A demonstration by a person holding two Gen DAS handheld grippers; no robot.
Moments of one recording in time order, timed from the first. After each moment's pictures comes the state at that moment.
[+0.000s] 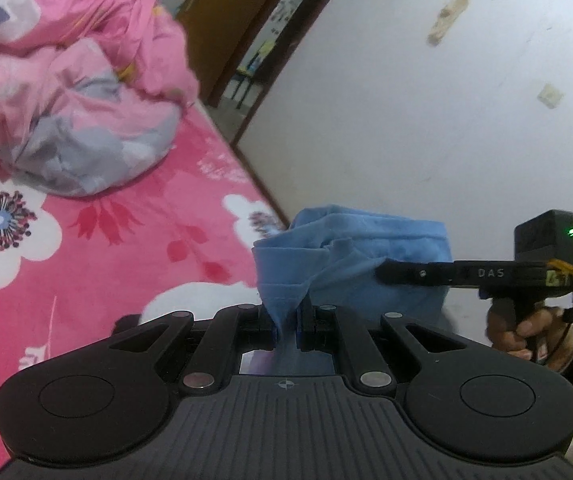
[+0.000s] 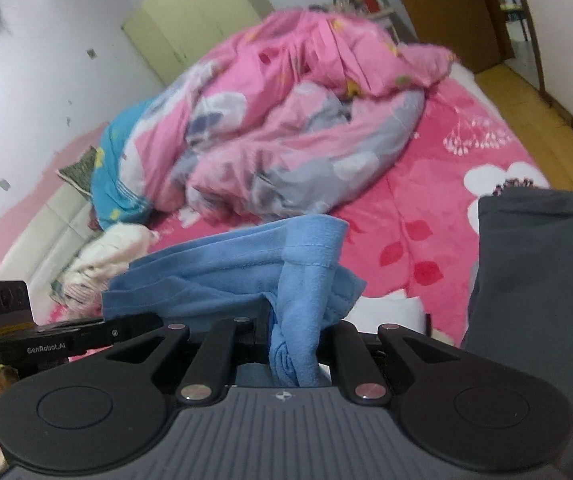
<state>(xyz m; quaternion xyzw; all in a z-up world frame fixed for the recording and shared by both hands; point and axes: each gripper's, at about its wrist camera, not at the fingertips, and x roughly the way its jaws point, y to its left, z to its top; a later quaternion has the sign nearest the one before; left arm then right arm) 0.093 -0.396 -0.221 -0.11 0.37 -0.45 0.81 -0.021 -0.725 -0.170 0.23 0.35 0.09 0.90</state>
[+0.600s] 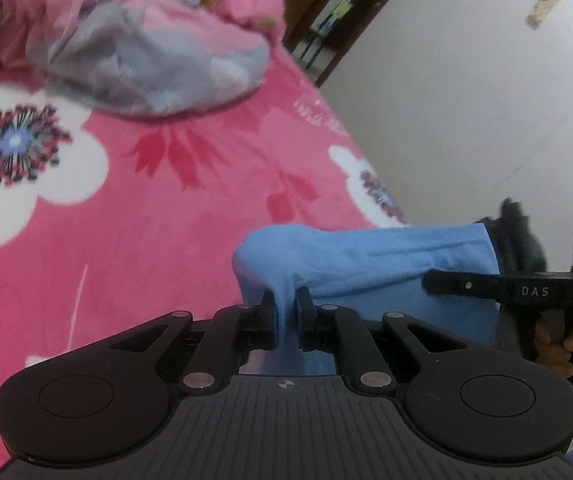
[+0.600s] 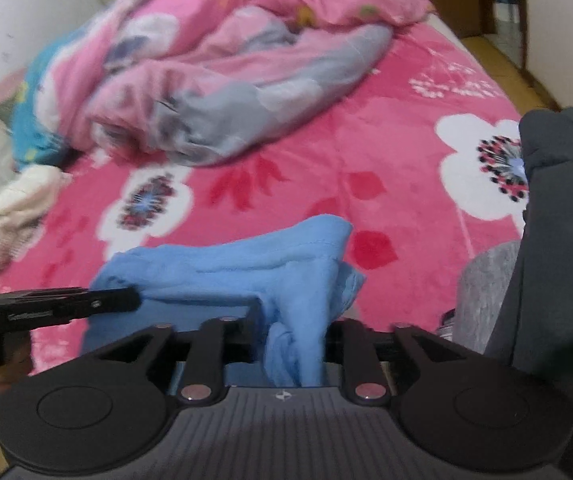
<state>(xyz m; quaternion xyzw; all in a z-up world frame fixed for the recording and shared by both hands) 0.181 -0.419 -0.344 -0.11 0.46 -0.37 0.80 0.070 -0.729 -0.287 0.16 0.44 0.02 0.88</state>
